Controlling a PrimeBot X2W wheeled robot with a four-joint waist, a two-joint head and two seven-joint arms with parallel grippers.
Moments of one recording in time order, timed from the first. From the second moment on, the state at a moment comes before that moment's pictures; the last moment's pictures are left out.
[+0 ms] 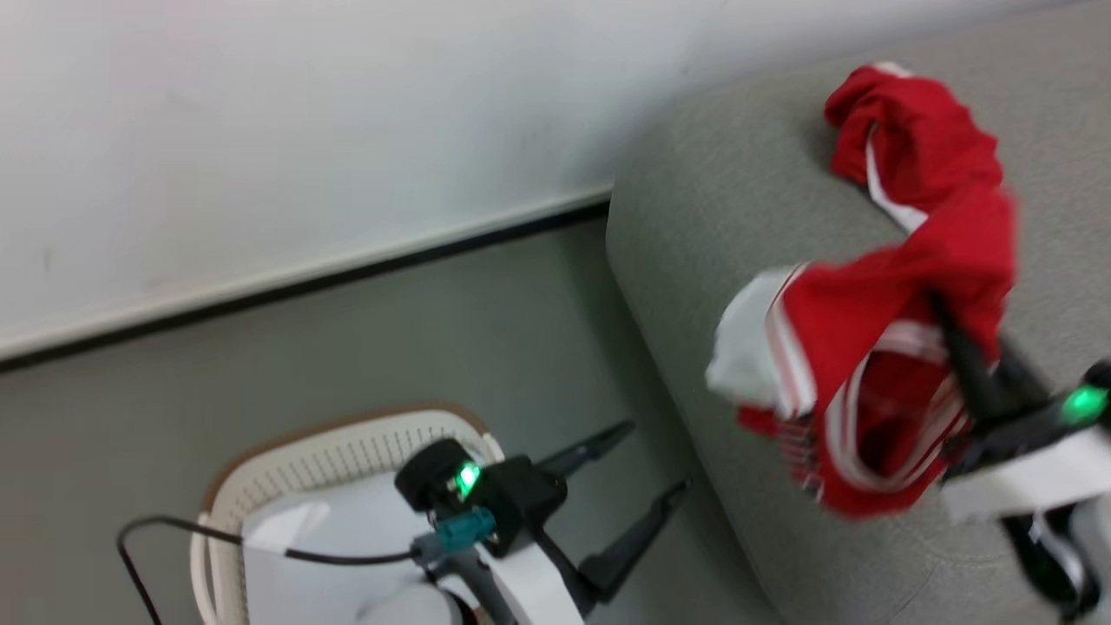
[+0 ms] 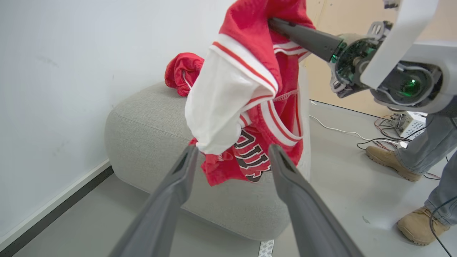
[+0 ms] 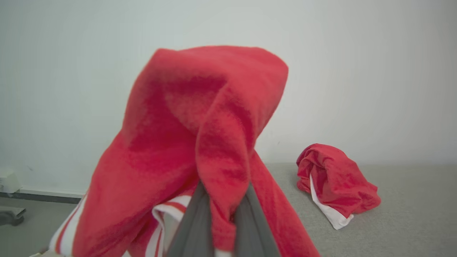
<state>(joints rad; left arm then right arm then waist) -0.41 0.28 -0.78 0.01 -0.38 -0.09 -0.02 -0.39 -0.42 0.37 0.16 0.61 0.13 -0.26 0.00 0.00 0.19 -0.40</state>
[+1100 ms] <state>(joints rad) -0.55 0.38 -0.71 -0.09 -0.34 -0.03 0.02 -1.31 -0.55 -0.55 0.86 0.13 0.13 -0.11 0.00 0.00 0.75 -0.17</state>
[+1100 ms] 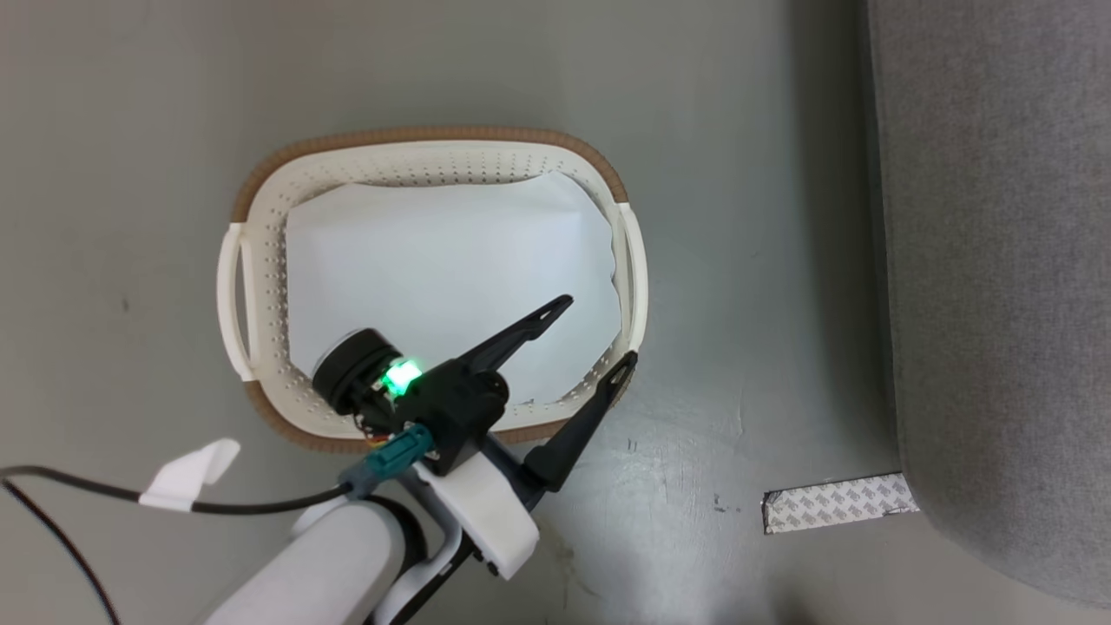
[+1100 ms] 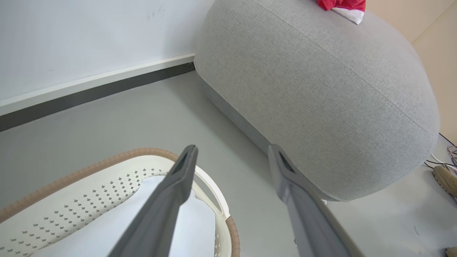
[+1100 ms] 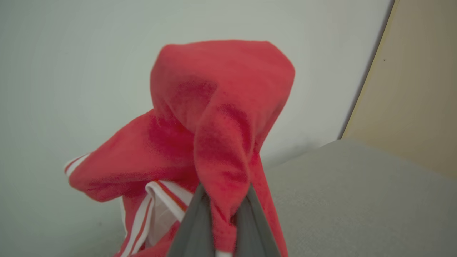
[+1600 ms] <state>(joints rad) -0.52 0.41 -0.68 -0.11 -0.34 0.01 0.01 -1.20 -0.41 -0.69 1.04 -0.07 0.13 -0.24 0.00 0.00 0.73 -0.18</state>
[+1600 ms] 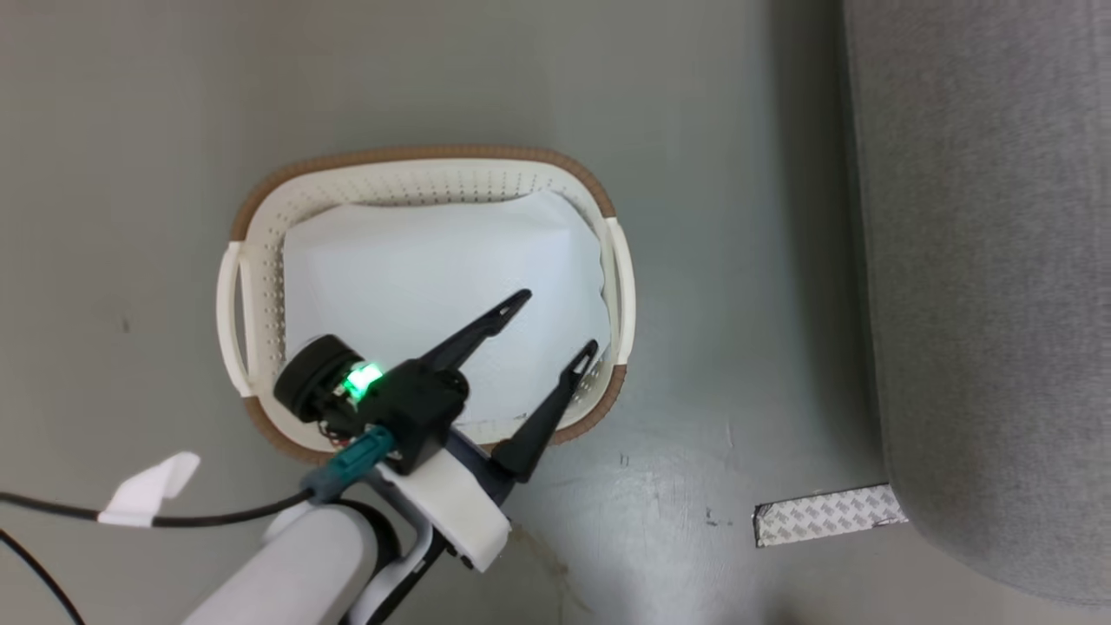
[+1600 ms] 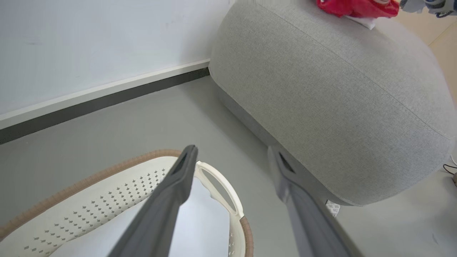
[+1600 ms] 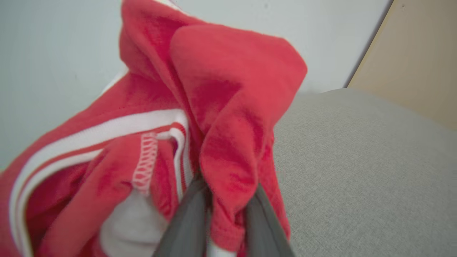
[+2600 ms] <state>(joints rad) -0.26 0.34 -0.55 0.12 -0.52 0.08 -0.26 -0.43 -0.27 -0.27 0.42 0.16 0.13 -0.26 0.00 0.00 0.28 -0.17</state>
